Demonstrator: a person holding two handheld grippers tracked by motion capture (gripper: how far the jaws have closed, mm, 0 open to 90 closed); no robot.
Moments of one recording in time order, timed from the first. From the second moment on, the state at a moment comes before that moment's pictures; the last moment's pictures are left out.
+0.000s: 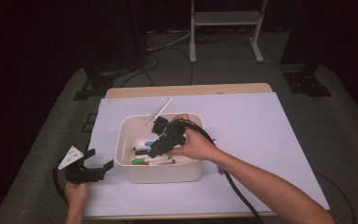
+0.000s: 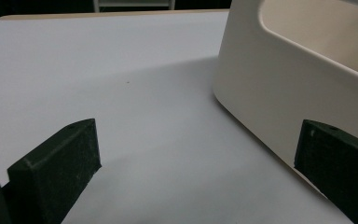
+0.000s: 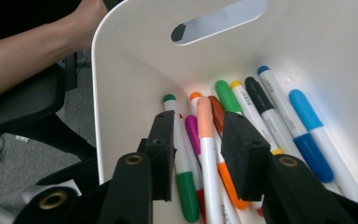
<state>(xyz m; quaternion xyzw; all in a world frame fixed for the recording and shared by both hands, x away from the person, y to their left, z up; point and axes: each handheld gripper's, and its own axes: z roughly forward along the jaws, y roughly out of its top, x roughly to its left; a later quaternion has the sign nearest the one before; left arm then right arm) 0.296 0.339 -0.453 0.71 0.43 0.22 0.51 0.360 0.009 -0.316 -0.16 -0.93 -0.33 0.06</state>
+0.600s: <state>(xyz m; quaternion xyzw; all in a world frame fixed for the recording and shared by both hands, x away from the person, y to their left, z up) 0.296 0.338 -0.453 0.71 0.43 0.23 0.51 0.360 -0.065 -0.290 -0.21 -0.90 -0.38 0.02</state>
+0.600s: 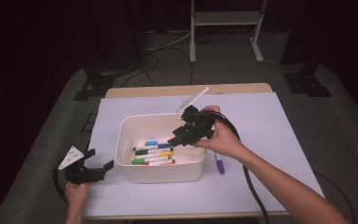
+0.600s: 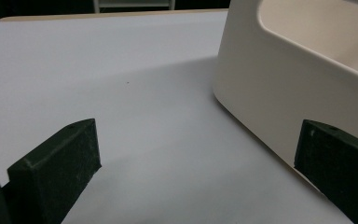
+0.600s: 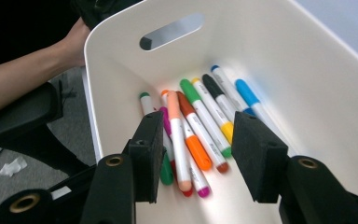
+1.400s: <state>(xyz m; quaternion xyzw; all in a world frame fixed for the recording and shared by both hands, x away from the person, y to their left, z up) 0.296 0.338 -0.453 0.71 0.43 0.23 0.51 0.356 -0.167 -0.304 -0.30 -0.86 -0.41 0.00</state>
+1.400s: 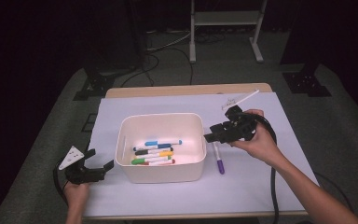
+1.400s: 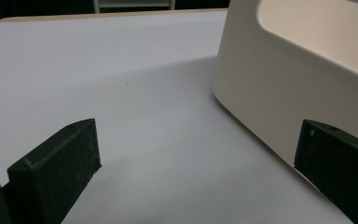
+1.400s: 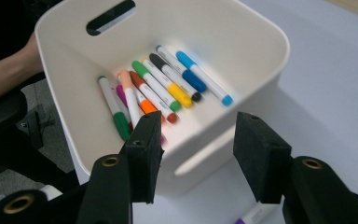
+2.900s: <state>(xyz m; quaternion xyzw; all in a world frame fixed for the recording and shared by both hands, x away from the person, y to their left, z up) 0.295 0.338 -0.453 0.71 0.43 0.23 0.51 0.371 -0.198 -0.436 -0.42 -0.86 -0.27 -0.08</state>
